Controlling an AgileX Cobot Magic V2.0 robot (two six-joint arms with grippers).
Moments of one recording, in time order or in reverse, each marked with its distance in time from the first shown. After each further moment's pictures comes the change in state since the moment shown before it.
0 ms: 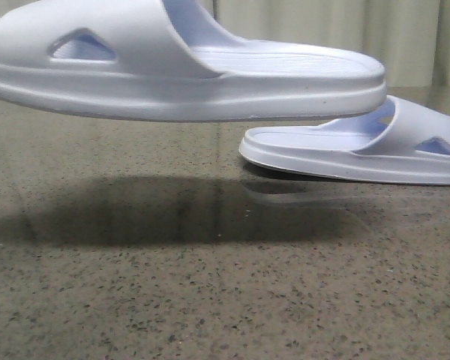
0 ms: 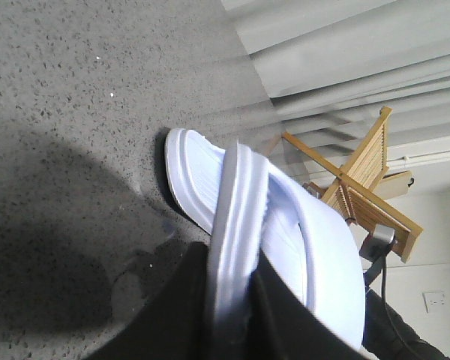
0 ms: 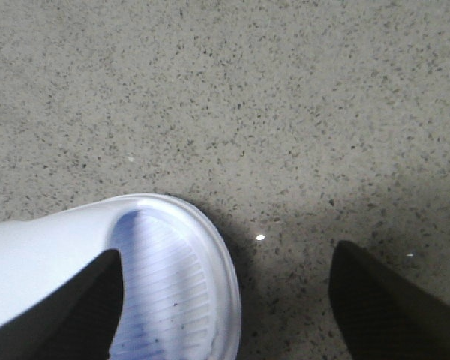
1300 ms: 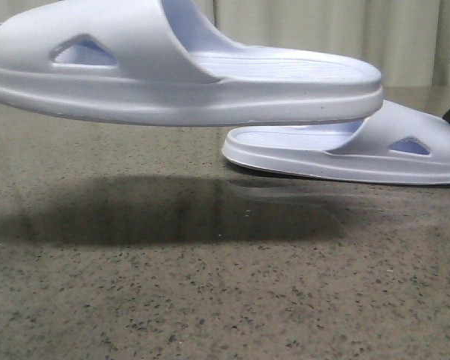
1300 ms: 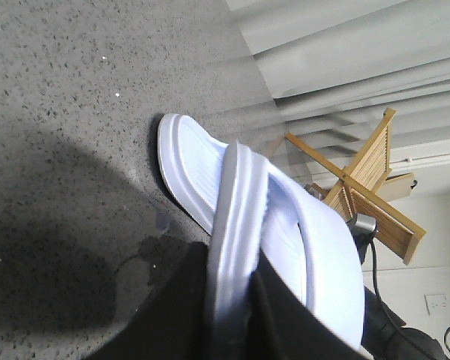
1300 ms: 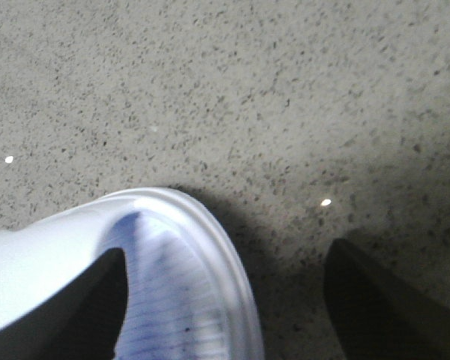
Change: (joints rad) left arm 0.000 0.007 0.000 0.000 -0.005 -0.002; right arm 0.079 0.106 -0.012 0.209 -0.038 0.002
